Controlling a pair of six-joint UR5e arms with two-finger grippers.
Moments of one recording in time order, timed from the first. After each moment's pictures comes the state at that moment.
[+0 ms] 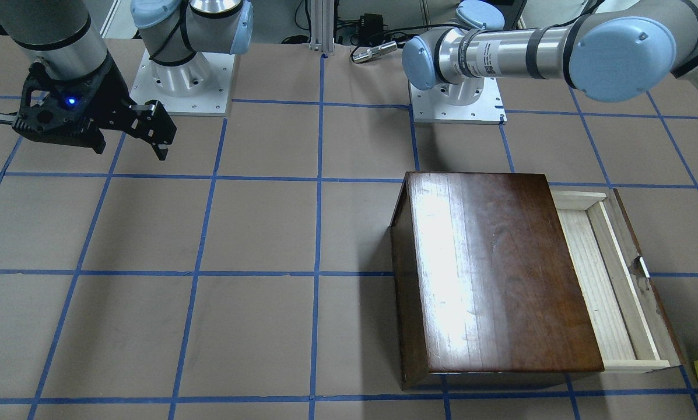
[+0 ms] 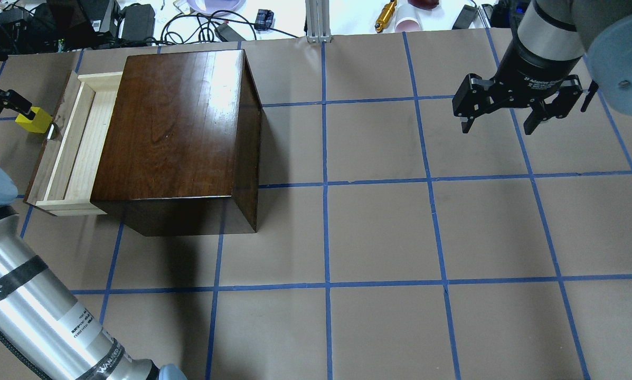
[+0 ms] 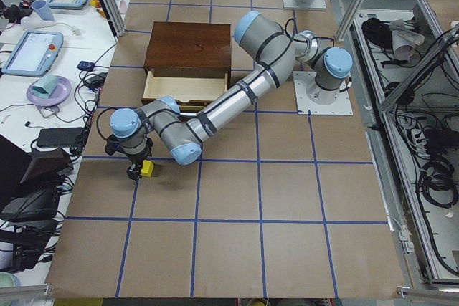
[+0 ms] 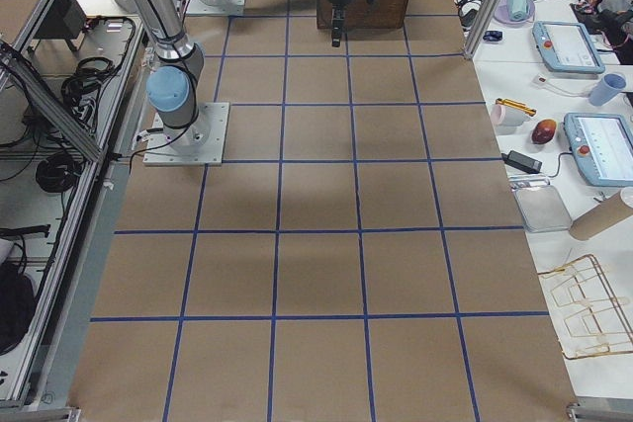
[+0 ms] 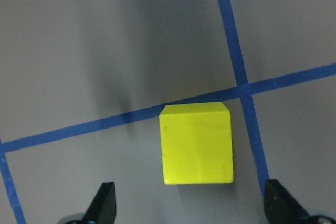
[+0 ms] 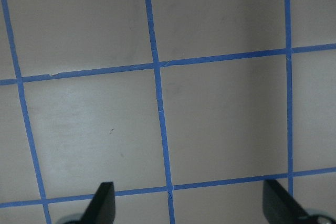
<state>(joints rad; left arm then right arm) -0.92 -2.53 -0.85 -1.25 1.56 0.89 1.52 -1.59 1.63 -1.60 -1.59 0.04</state>
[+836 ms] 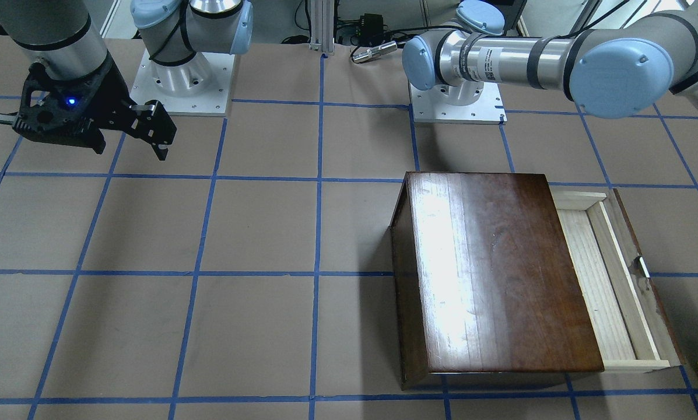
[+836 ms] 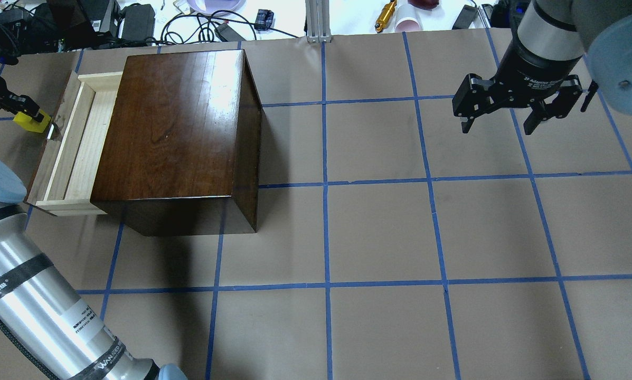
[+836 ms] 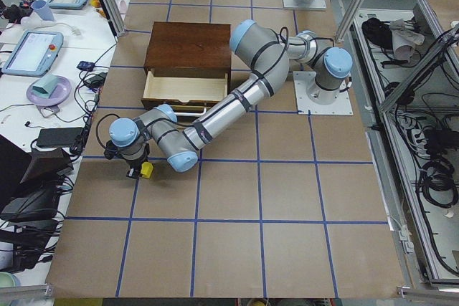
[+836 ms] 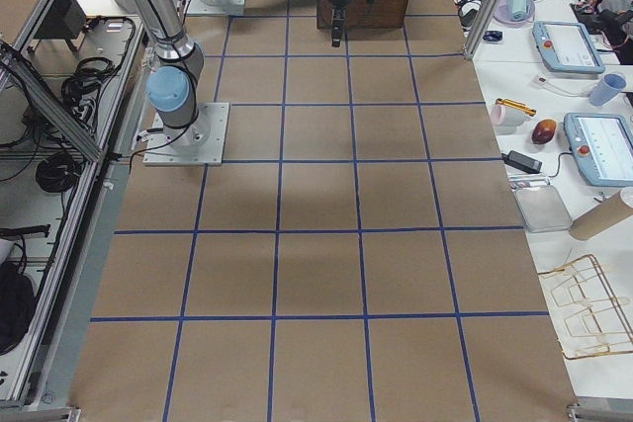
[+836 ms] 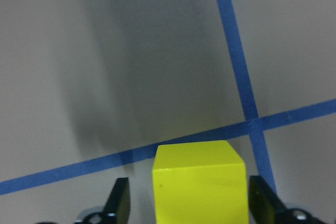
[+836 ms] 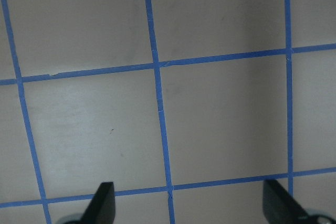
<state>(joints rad) -0.92 -2.58 -0.81 -1.25 1.51 0.90 1.52 -1.59 1.63 -1.60 -1.59 0.04</state>
